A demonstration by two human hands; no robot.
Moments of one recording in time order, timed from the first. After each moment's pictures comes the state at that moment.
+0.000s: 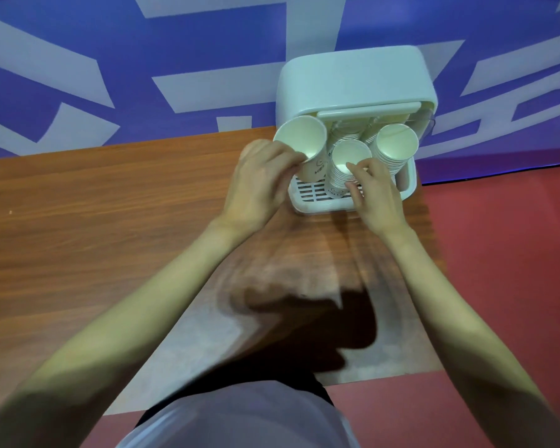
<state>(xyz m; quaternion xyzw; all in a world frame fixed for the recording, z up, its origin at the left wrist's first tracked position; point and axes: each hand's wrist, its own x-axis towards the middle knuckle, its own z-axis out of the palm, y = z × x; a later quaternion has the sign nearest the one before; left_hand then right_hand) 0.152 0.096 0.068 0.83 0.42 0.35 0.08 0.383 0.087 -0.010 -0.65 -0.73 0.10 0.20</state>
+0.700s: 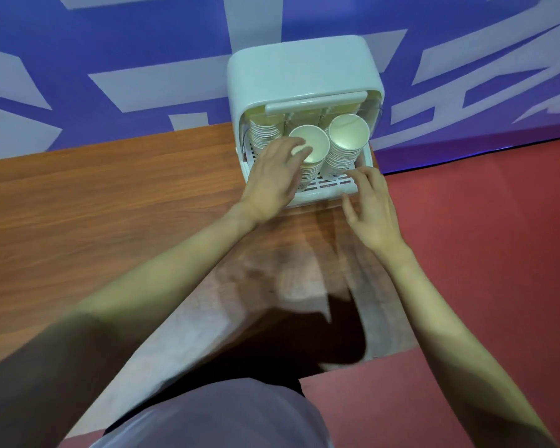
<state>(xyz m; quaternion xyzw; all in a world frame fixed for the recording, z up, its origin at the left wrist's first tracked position) 0.239 0.123 0.003 0.88 0.39 0.27 0.07 0.429 0.033 0.001 -0.67 -0.68 0.10 0.26</state>
